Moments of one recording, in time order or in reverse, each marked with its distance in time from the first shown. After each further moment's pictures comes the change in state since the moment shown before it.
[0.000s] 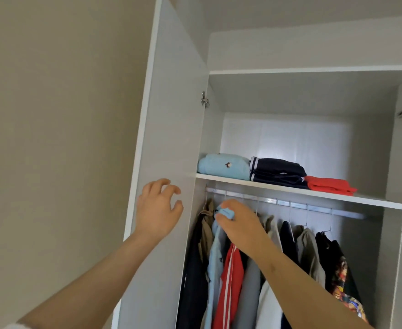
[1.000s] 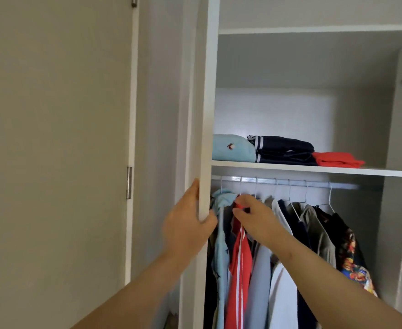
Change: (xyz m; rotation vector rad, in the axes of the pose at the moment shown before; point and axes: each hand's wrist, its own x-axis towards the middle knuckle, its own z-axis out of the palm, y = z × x) left_hand 0.015 -0.077 0.084 -0.609 -0.118 0.012; right_hand 0.080 0.036 0.097 -0.077 0.098 0.236
